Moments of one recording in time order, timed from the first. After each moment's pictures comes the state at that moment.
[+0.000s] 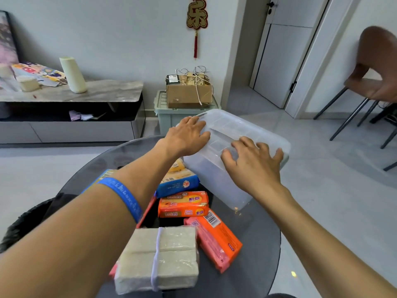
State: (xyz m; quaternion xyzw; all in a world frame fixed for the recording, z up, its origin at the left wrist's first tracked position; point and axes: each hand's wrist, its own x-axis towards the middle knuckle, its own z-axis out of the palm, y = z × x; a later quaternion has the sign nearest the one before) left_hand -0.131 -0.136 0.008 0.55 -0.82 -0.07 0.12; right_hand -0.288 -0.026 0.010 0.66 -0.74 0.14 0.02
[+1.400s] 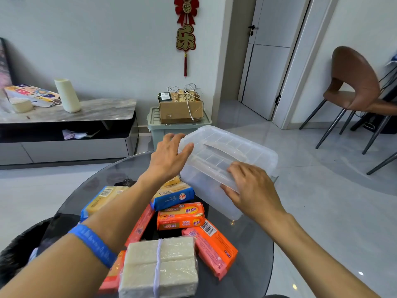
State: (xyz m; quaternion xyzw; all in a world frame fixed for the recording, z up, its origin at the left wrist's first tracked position) left_hand -0.106 -0.102 0.005 0.58 -0.74 -0.17 0.30; right_hand -0.309 0.011 -0.007 0.77 -0.60 0.16 0.14
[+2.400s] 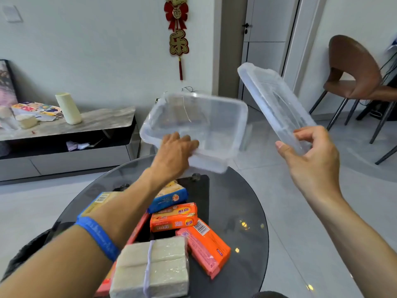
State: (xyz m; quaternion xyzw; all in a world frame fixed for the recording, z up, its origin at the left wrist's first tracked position) left_hand -0.140 -0.091 0.023 0.44 -0.86 0.17 0.22; right_hand -0.398 0.038 0.047 0.49 -0.65 0.59 0.00
